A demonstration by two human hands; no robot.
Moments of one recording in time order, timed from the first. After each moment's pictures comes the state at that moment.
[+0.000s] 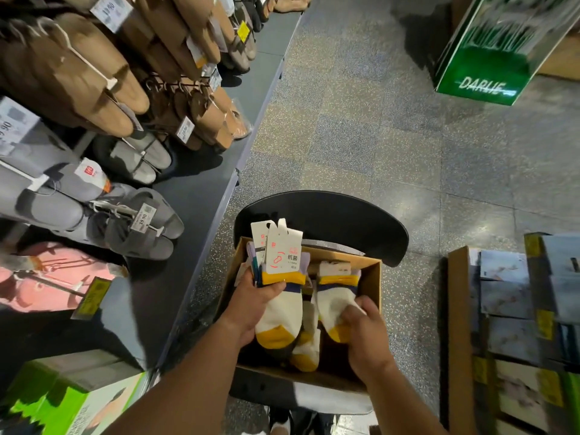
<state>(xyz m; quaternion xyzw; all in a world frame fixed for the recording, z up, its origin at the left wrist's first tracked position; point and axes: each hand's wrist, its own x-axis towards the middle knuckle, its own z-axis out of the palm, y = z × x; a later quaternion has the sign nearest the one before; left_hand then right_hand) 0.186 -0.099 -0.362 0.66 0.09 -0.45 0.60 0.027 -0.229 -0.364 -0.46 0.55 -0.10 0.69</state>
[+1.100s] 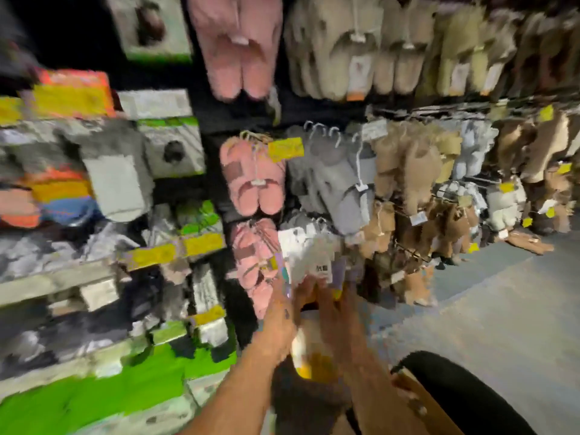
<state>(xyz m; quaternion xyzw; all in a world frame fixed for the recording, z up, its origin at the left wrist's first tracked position) 0.099 0.148 -0.043 0.63 0.11 0.02 0.77 0.131 0.040 -0.063 -0.91 -0.10 -0.20 0.35</state>
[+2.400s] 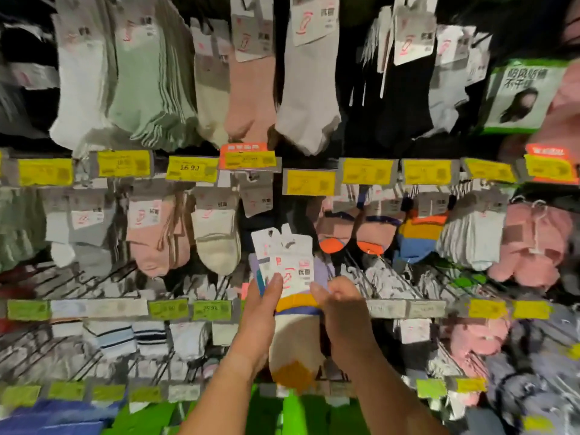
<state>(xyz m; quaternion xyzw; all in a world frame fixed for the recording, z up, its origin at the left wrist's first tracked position) -0.201 0.755 0.011 0.56 0.15 0.31 0.75 -0.123 0.648 0.034 -0.69 -0.18 0.11 0.69</state>
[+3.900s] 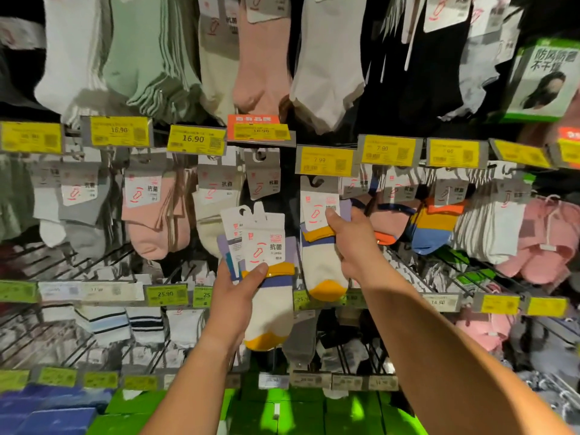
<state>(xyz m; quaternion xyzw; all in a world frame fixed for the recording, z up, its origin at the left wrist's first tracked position) -0.204 0.803 -0.005 0.54 0.18 0.42 0.71 -0.036 0.707 0.071 -0.64 -0.20 0.12 0.73</state>
